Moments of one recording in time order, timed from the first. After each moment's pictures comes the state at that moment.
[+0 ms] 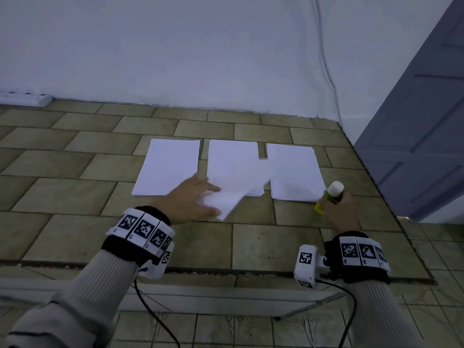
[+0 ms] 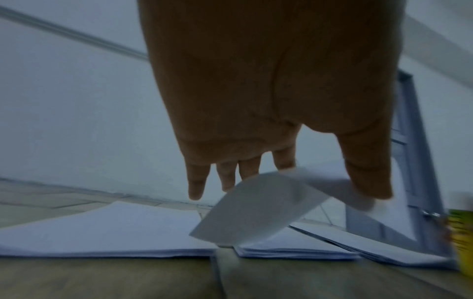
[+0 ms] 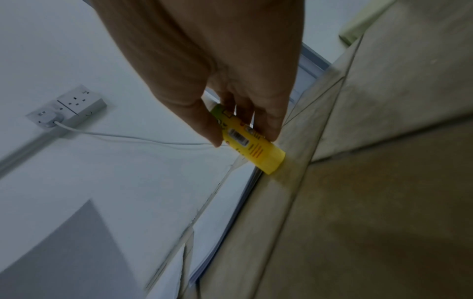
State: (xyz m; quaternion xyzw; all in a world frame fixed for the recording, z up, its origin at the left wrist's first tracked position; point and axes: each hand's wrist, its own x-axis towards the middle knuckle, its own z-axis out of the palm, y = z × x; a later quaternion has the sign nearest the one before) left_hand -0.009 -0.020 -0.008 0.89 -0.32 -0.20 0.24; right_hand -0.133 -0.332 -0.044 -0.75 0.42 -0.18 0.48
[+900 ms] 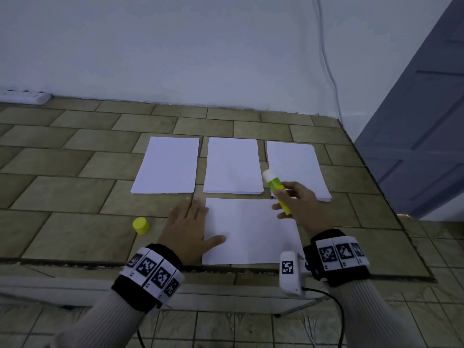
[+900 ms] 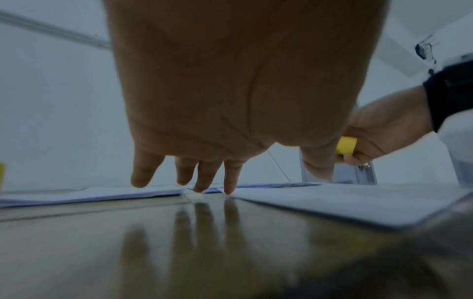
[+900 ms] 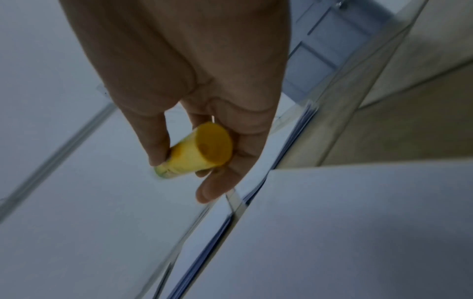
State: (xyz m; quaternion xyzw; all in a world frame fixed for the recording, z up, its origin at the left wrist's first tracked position) left_hand -0.061 -0.017 -0.059 0.95 -0.28 -0.17 0.01; right_hand -0.116 -0.270 -0.028 -0.75 0.22 -0.08 0.63
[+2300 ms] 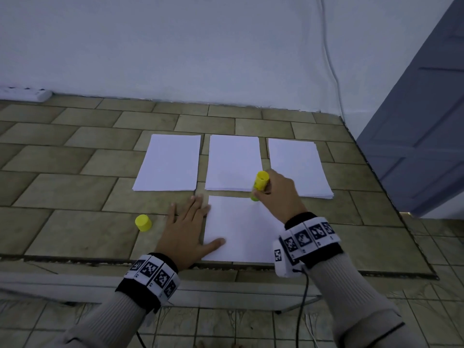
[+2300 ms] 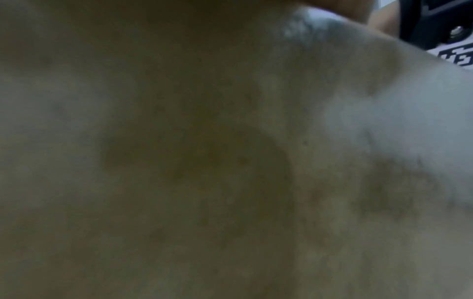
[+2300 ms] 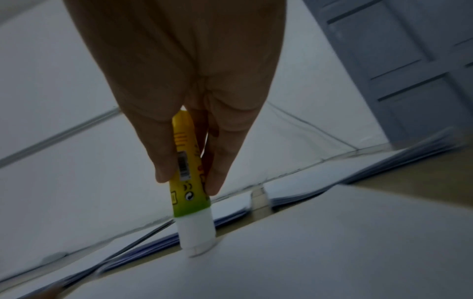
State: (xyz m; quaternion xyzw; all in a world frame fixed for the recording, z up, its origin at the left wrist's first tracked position) left_hand -0.059 -0.003 -0.098 0.95 -0.31 -0.05 0.09; right_hand -0.084 -0.243 -0.033 -0.92 0.10 -0.10 0.37
